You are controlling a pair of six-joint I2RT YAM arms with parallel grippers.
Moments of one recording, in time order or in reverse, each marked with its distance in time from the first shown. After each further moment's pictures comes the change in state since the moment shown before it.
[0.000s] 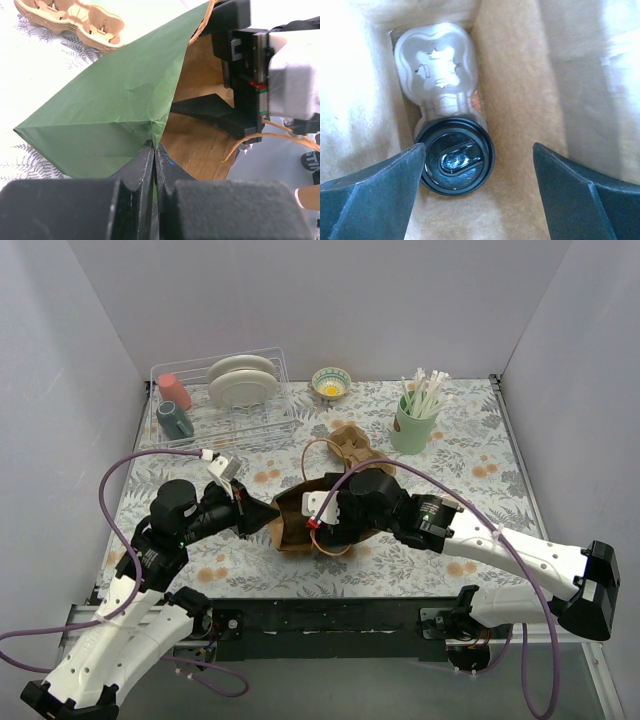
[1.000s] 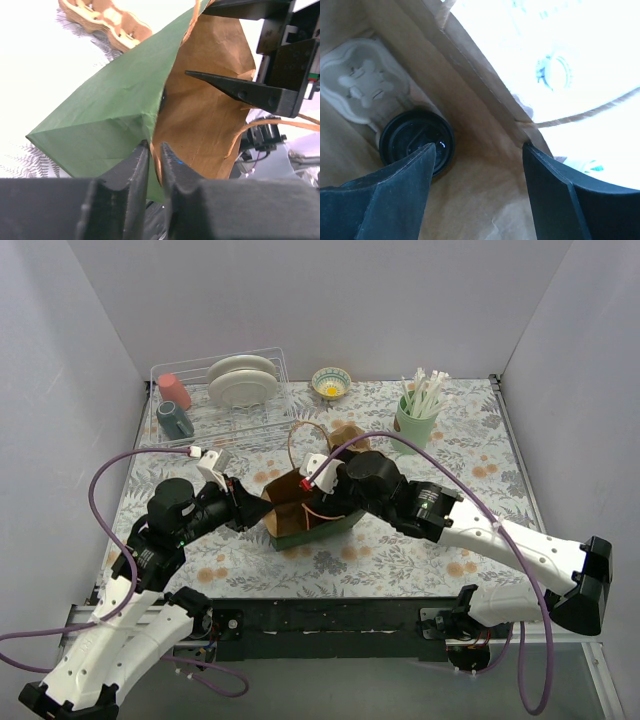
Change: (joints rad) left arm 0.000 0.001 0.037 -0.059 -0.148 -0.093; right arm -0.013 0.048 0.150 -0.004 0.227 0.172
